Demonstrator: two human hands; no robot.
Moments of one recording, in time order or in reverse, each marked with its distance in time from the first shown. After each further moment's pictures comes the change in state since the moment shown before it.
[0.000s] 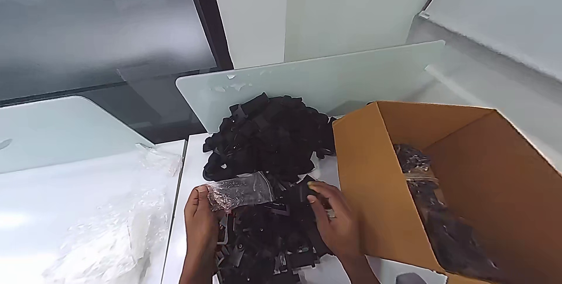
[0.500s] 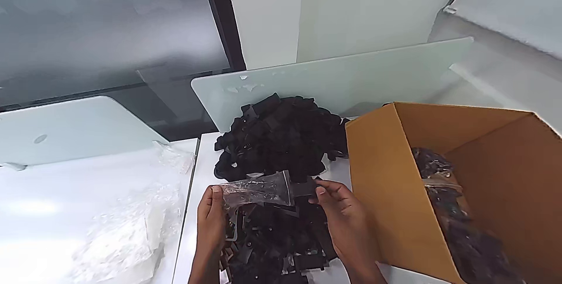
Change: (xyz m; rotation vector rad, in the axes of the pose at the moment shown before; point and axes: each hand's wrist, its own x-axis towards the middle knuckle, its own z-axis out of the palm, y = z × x) left_hand -0.007 0.004 -0.010 0.114 -0.118 0.079; right_hand 0.019 -0.040 0.009 0.542 0.044 0.532
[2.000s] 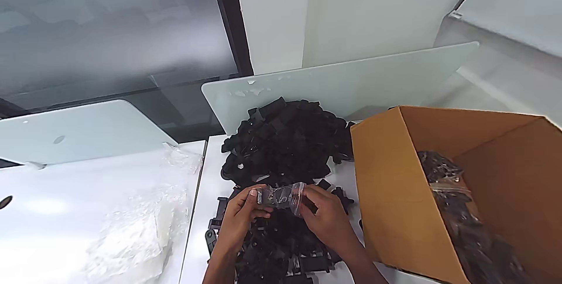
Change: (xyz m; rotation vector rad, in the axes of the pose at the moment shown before) left_hand -0.008 0.005 0.017 -0.117 -0.405 -0.194; right_hand 0.013 0.021 0.008 -0.614 -0.379 -0.425
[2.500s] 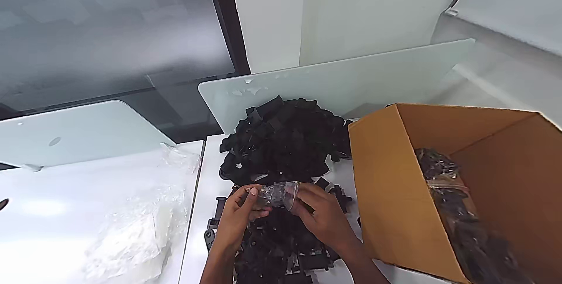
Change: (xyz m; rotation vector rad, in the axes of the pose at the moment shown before) left_hand 0.000 0.008 0.005 -0.022 0.073 -0.111; right_hand 0.002 0.004 0.002 0.039 0.006 -0.137
